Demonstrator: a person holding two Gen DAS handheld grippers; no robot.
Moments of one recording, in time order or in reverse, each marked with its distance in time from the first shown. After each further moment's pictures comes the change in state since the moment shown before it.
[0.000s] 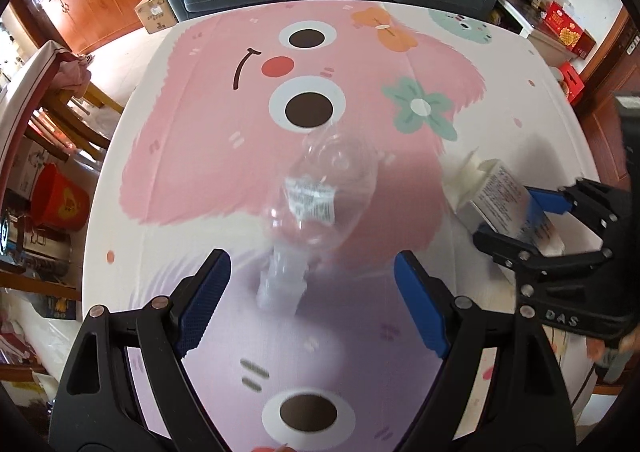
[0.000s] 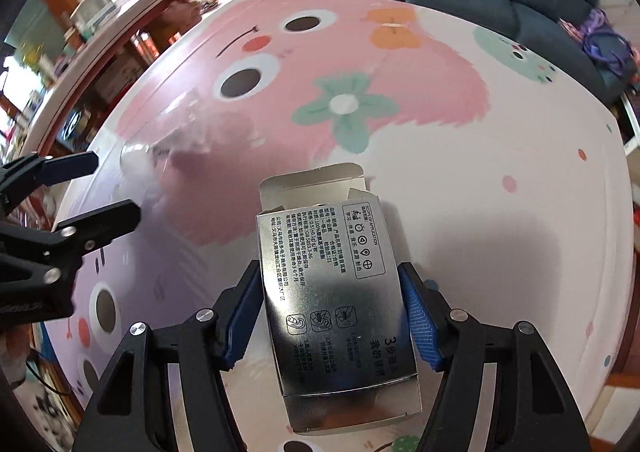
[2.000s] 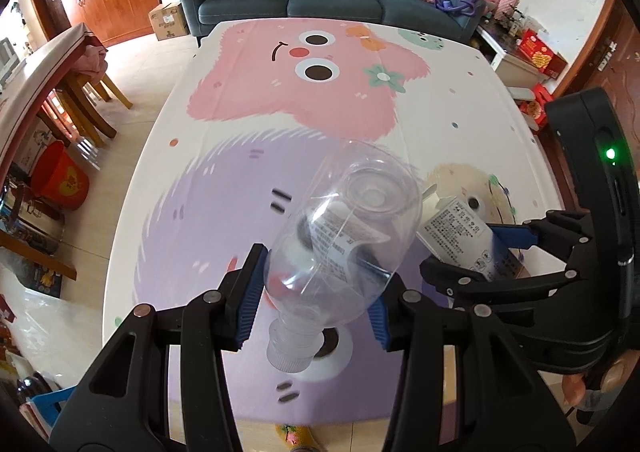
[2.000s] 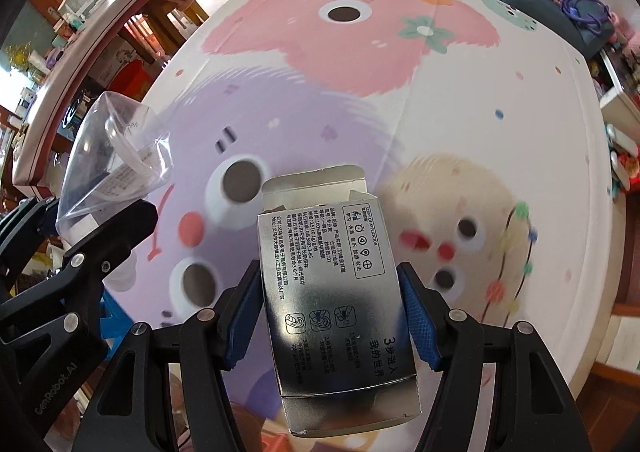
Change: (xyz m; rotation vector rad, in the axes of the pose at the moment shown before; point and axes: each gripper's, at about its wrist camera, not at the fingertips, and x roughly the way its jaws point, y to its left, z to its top) left arm -0.148 0.022 -0.180 -0.062 -0.128 -0.076; right arm -0.101 0.168 -0.122 0.083 0.115 -0.053
